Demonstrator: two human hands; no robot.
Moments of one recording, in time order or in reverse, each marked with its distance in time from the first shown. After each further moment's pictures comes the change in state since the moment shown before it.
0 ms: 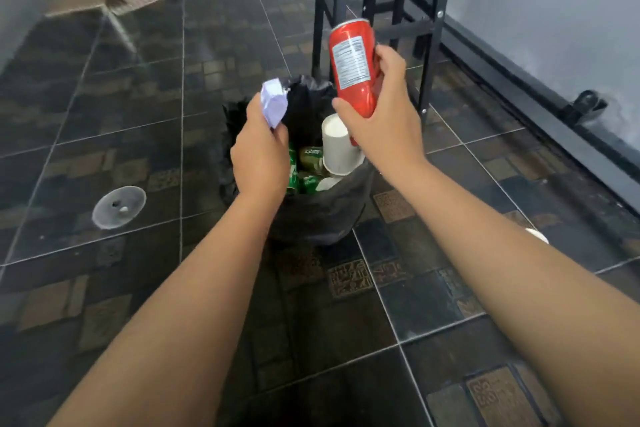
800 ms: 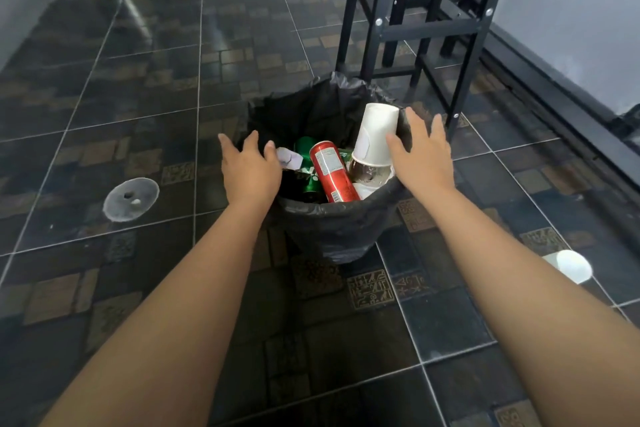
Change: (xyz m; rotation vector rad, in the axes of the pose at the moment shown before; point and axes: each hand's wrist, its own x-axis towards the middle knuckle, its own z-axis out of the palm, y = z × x) left_hand 0.037 -0.082 0.005 0.140 -0.217 -0.264; right_hand 0.004 0.061 0.045 -0.345 -0.215 0.390
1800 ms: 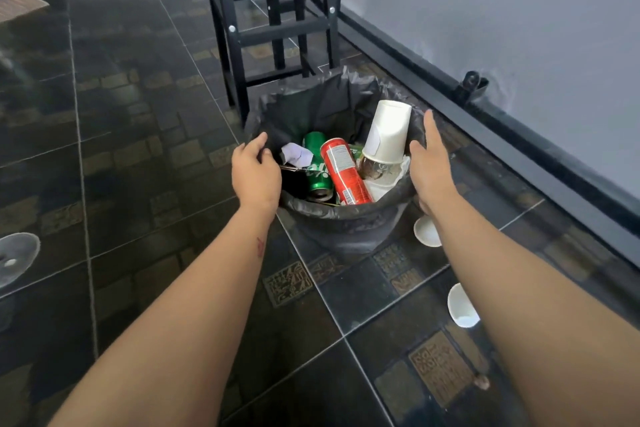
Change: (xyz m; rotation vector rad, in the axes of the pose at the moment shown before) left_hand -0.081 0.105 0.111 -0.485 -0.083 0.156; right_hand -0.035 0.145 -0.108 0.592 0.236 0.326
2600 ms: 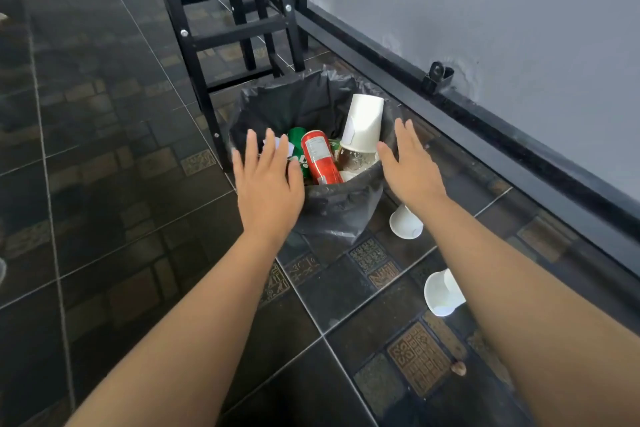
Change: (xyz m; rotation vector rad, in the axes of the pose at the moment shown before) left_hand -0.050 0.011 0.040 0.682 -0.132 0.601; right_hand 0.000 0.023 -0.038 -0.631 -0.067 -0.182
